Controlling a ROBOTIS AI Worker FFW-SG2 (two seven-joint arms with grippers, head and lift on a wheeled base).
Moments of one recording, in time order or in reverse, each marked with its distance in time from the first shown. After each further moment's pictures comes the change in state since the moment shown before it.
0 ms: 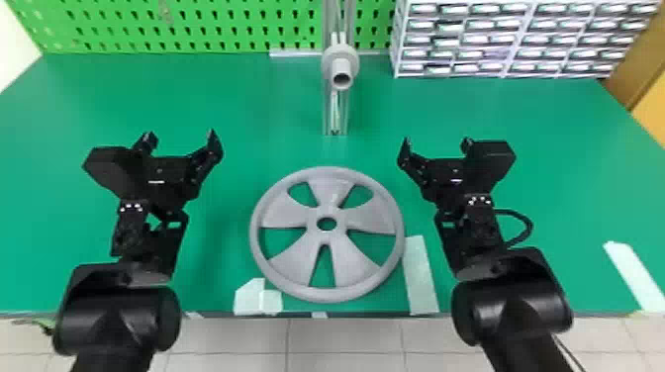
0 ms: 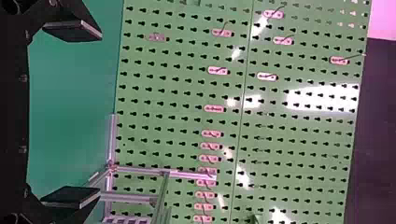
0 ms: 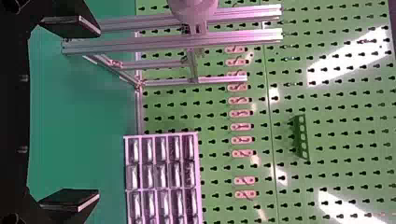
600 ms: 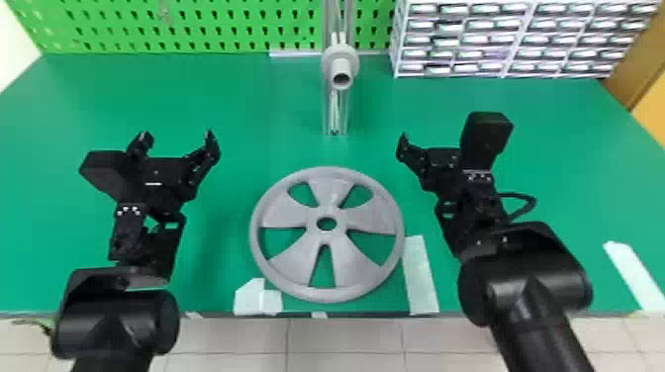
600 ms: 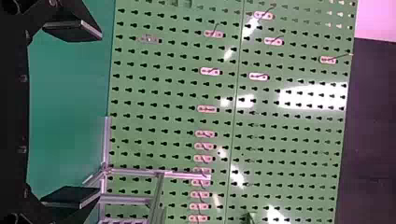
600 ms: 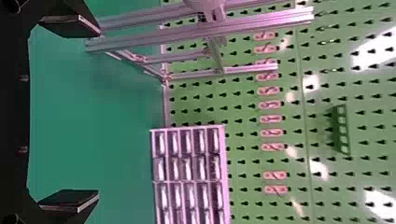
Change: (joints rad) left arm 0.009 0.000 0.005 0.000 -0.018 -0.039 0.001; right arm 0.010 0.006 0.000 -0.235 -0.034 0.416 -0.066
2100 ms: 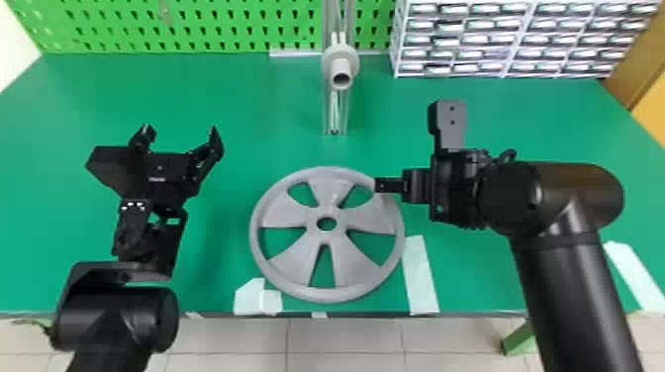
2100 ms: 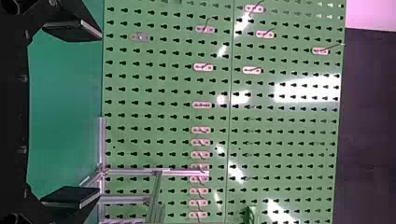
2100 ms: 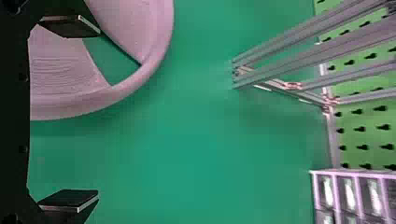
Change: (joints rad) left arm -0.013 0.033 -0.040 0.002 -0.019 -0.009 0.040; right arm -0.207 0.016 -0.053 -0.096 -0.252 1.013 -0.042
